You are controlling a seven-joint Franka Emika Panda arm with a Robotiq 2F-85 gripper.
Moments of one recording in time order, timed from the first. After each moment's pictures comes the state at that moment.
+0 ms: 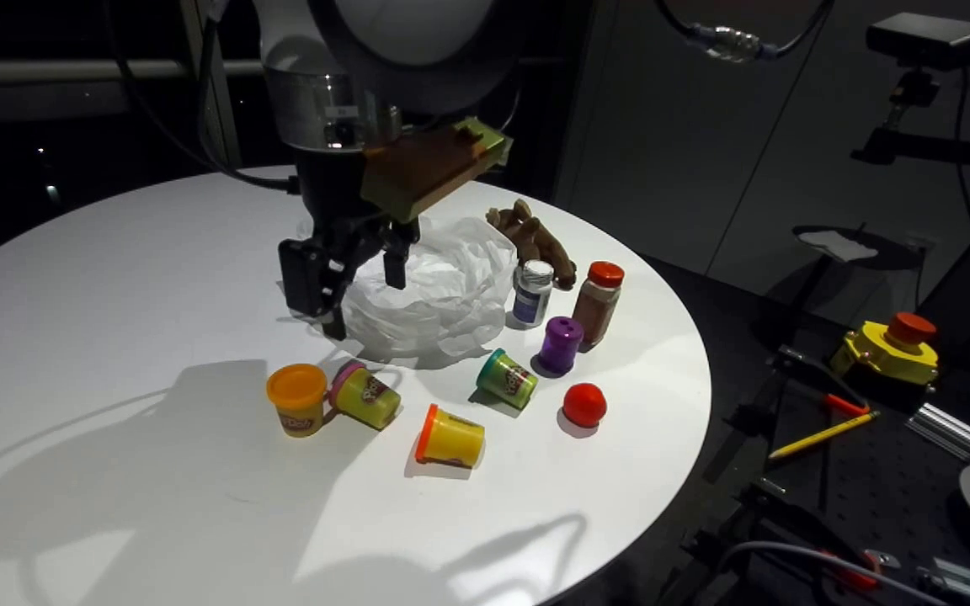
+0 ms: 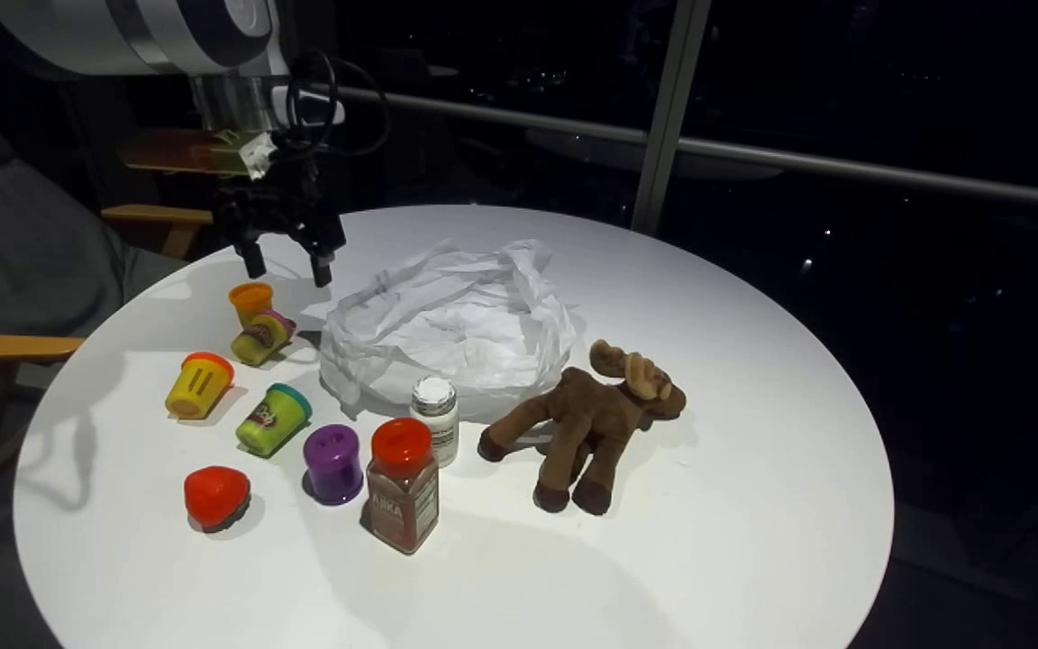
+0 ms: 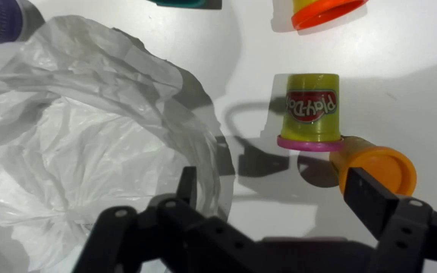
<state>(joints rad) 0.40 0.57 0.02 -1.87 -0.18 2.39 0.34</state>
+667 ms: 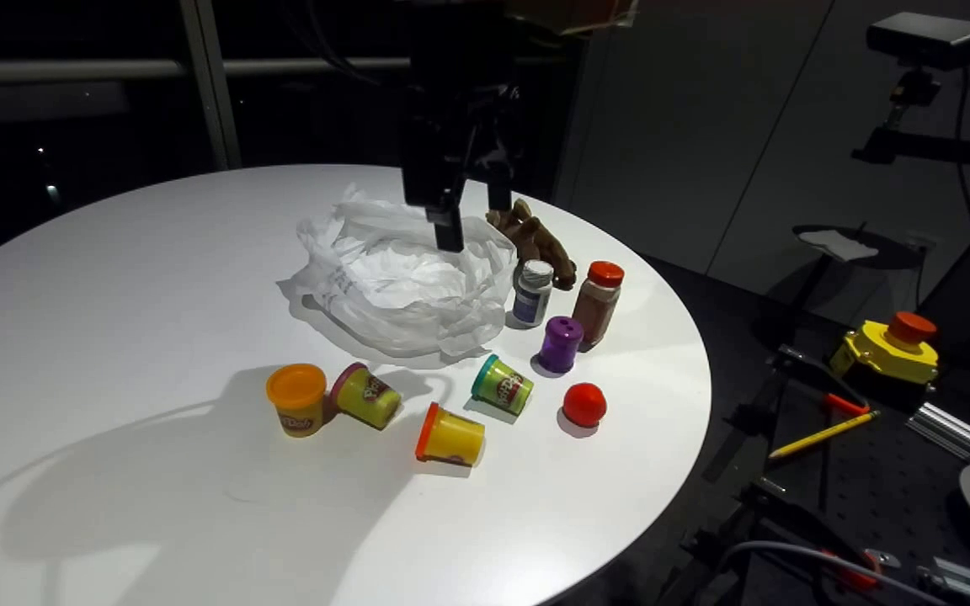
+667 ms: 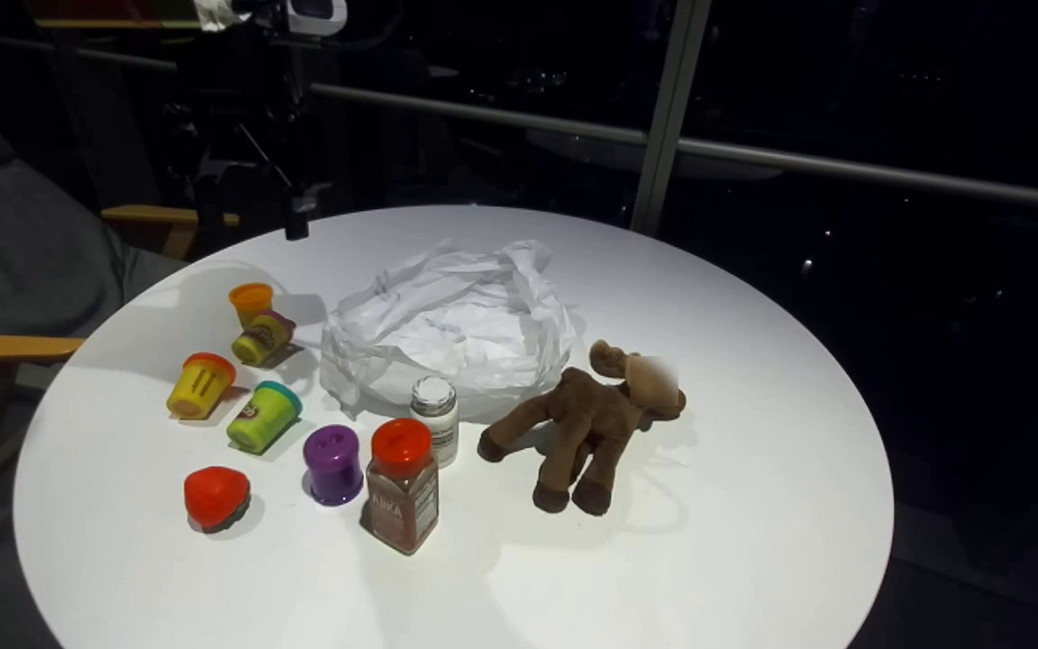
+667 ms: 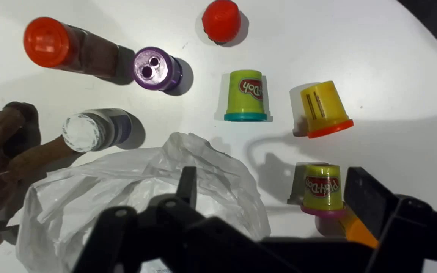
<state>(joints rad) 0.27 0.23 0.09 -2.08 -0.10 2.14 0.22</state>
